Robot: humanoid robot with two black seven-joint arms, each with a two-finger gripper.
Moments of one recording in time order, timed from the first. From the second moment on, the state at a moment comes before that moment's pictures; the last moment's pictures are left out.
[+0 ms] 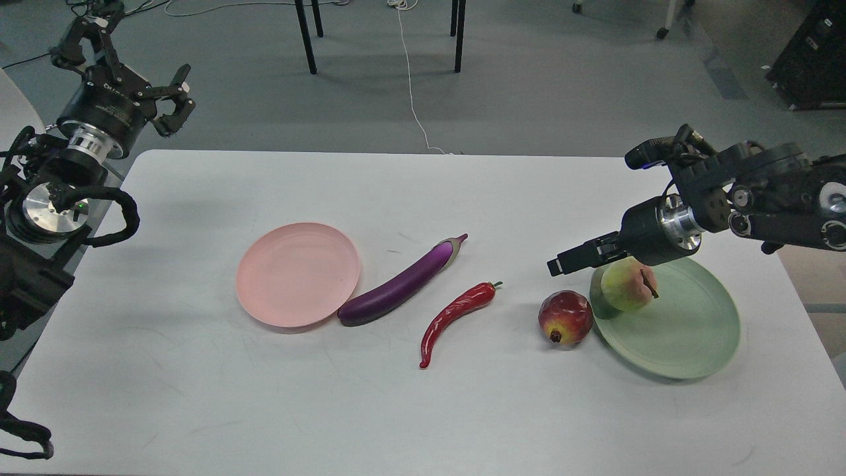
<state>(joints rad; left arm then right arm) -0.83 0.50 -0.75 -0.61 -0.19 -0.49 -0.25 1.65 -0.45 -0.92 1.18 -0.84 0.34 0.43</state>
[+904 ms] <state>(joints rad) -0.82 0.50 -0.75 -0.61 -0.19 -0.49 -0.25 1.58 -0.24 -1.05 1.11 -0.85 0.32 0.44</state>
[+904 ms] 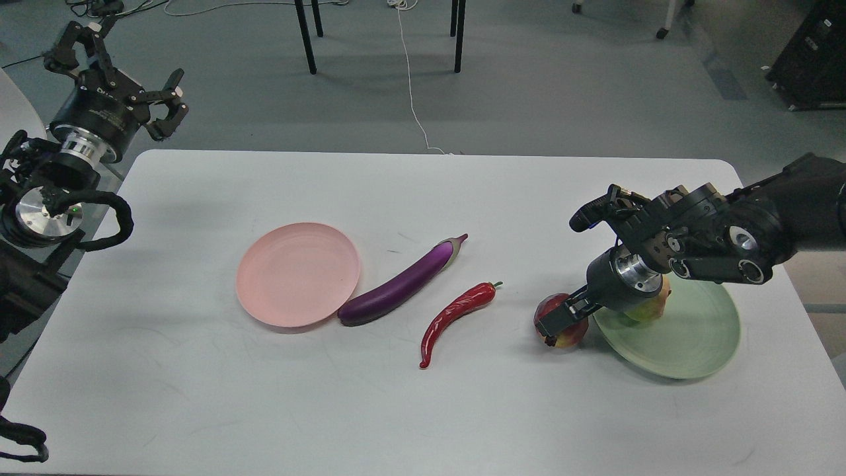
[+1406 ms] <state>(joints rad) -0.82 0.51 -0.75 -0.61 -0.19 -0.49 -0.25 1.73 -0.41 -1.05 1.24 -0.85 0.33 0.44</state>
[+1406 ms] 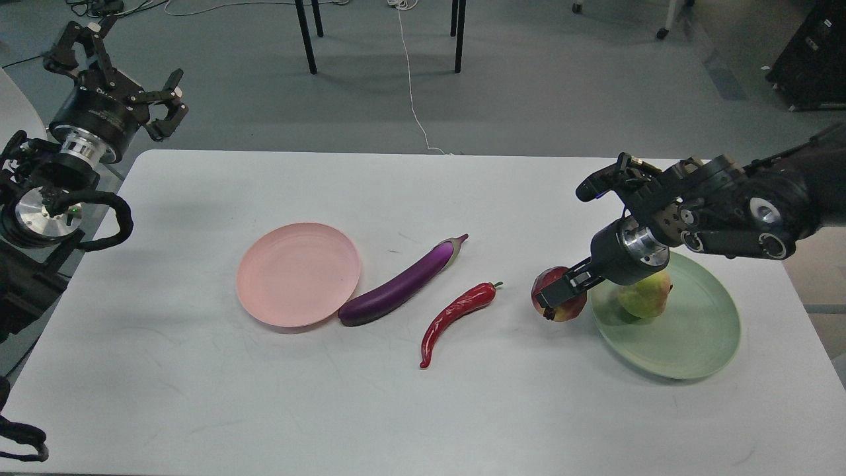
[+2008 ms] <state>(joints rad) -0.83 0.50 -0.75 -0.61 -0.19 -0.49 -0.25 1.73 -0.76 -1.13 1.38 -1.15 0.33 0.43</state>
